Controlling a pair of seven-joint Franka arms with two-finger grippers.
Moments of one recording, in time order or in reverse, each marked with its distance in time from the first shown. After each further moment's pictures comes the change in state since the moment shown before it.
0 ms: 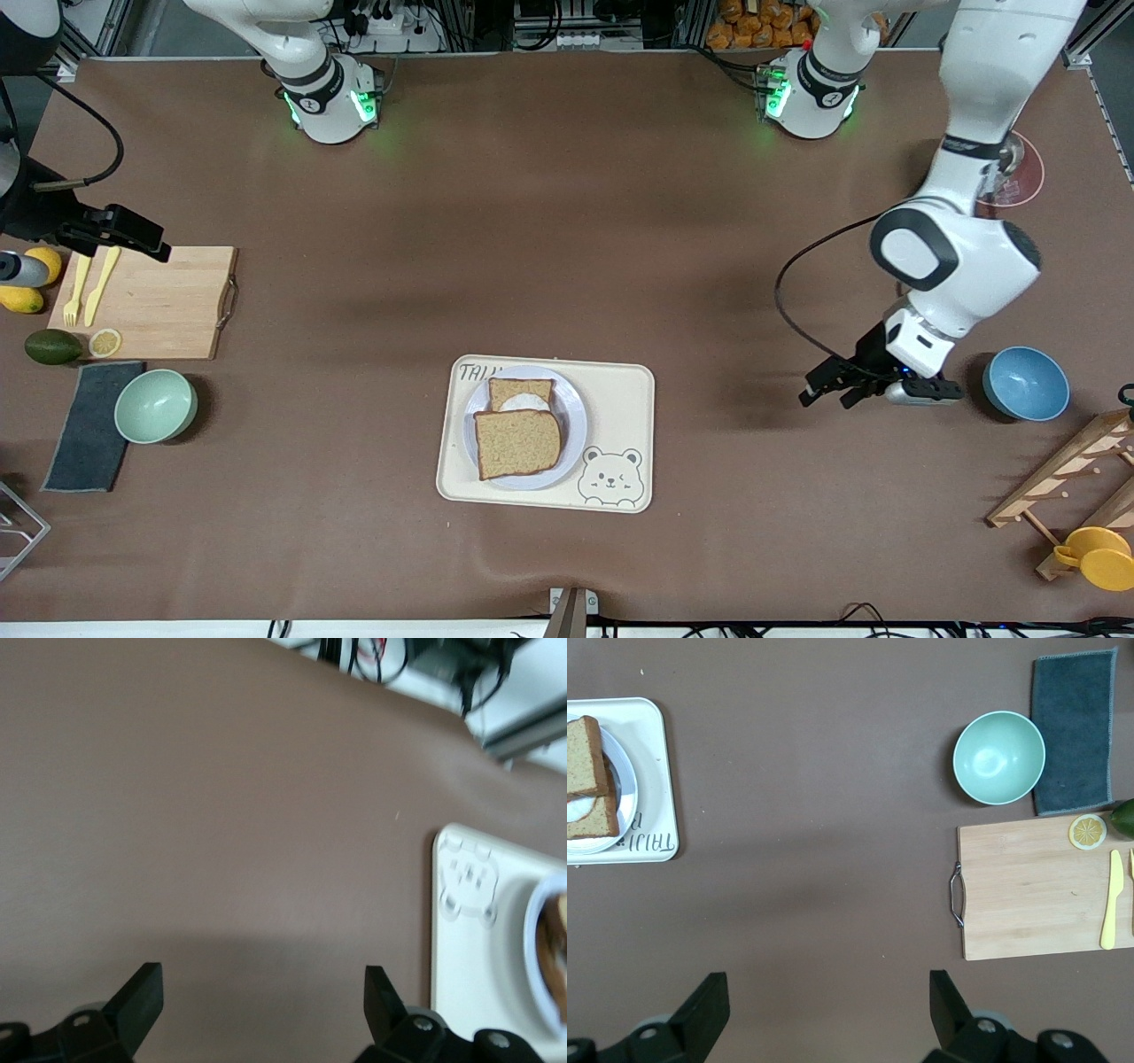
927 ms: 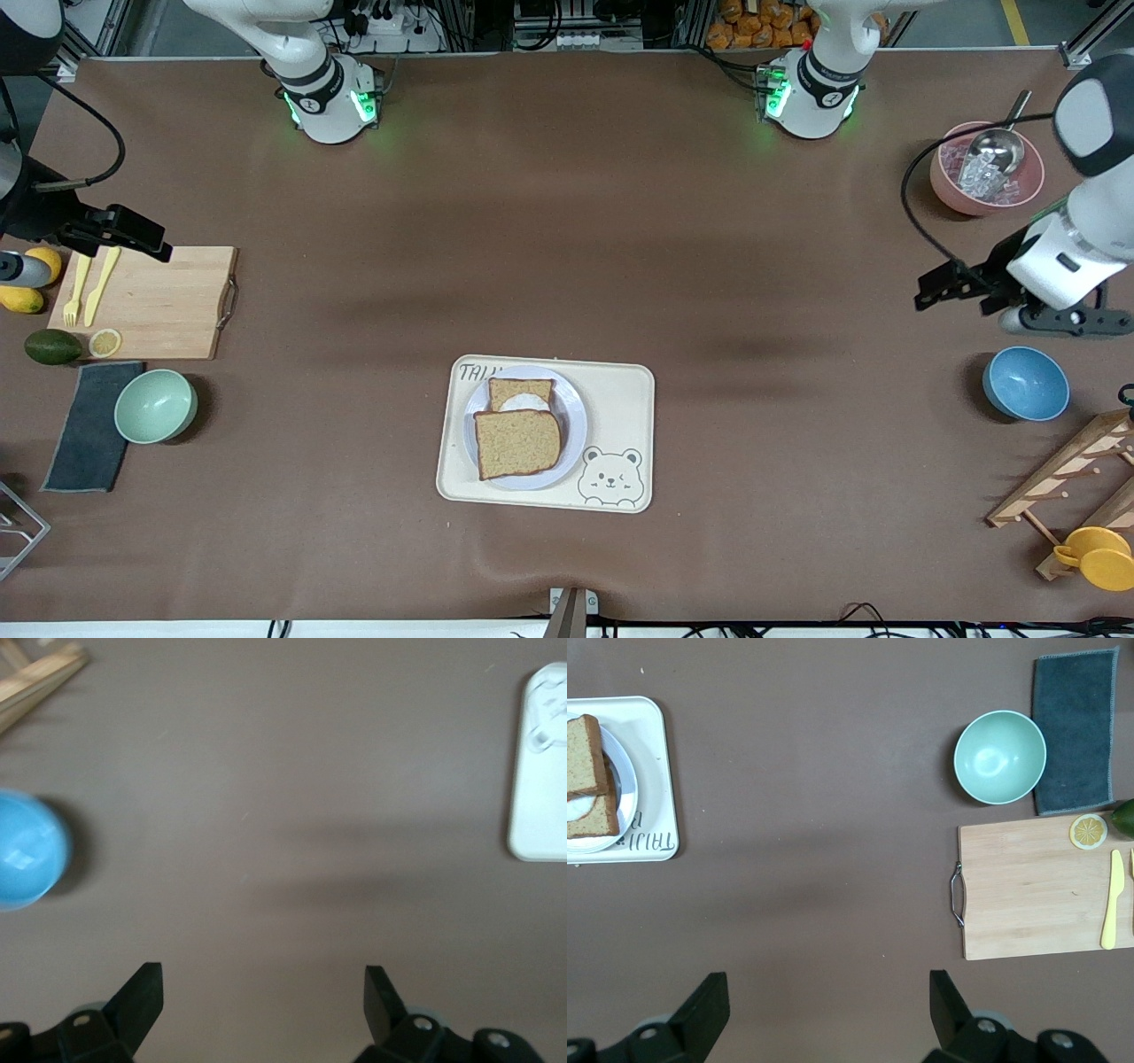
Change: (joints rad) left arm 0.032 -0.292 0.075 0.262 0.690 -0.832 -0.391; right arm 0.000 0.000 0.001 -0.001 0.000 0.000 0.000
